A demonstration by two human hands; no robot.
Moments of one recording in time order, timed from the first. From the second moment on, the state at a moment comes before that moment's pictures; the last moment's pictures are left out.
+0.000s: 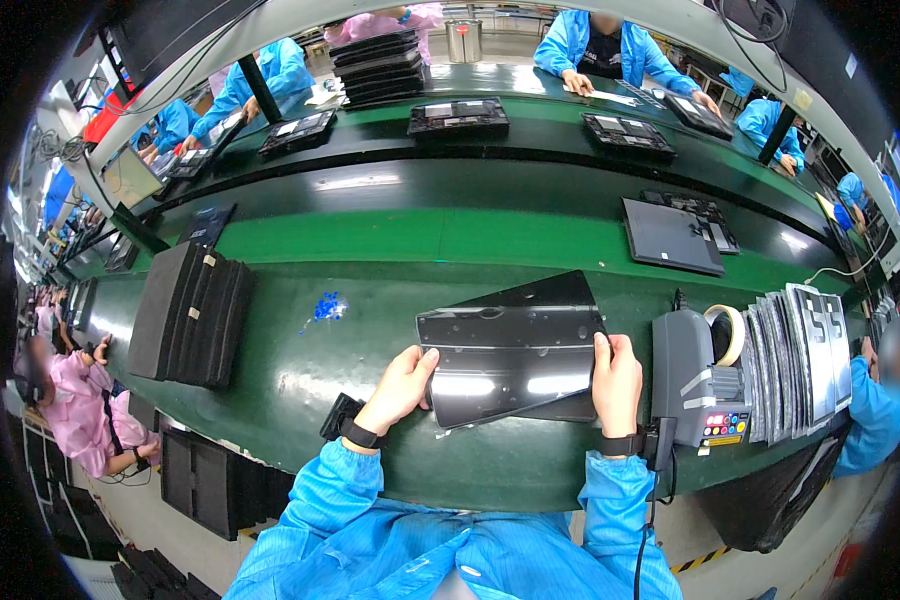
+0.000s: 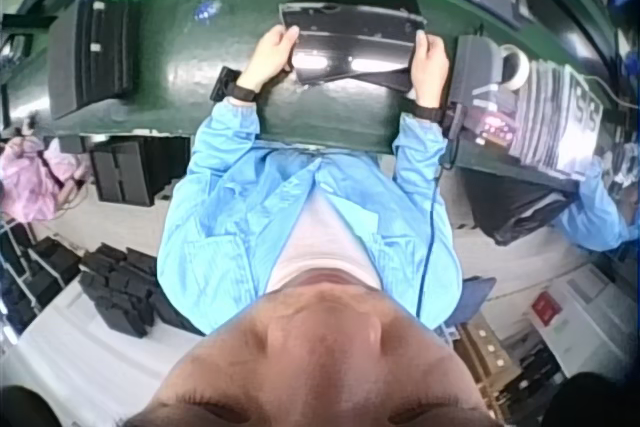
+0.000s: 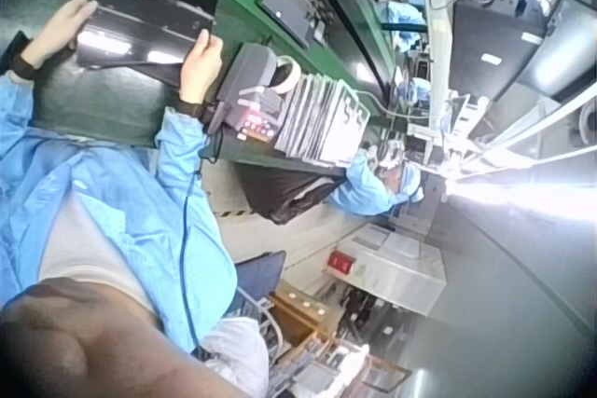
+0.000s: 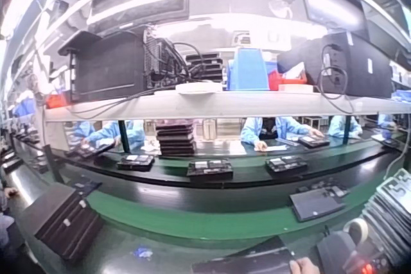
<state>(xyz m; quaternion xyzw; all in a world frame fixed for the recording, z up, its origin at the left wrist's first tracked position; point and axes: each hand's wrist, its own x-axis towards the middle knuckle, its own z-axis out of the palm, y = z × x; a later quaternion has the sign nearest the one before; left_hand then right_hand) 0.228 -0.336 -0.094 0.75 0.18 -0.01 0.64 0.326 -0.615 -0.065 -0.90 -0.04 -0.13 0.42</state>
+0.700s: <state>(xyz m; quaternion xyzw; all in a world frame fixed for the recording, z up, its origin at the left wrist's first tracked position) 0.187 -0.345 -0.028 0.65 0.02 0.14 0.75 0.311 -0.623 -0.027 -0.64 -0.13 -0.04 0.76</state>
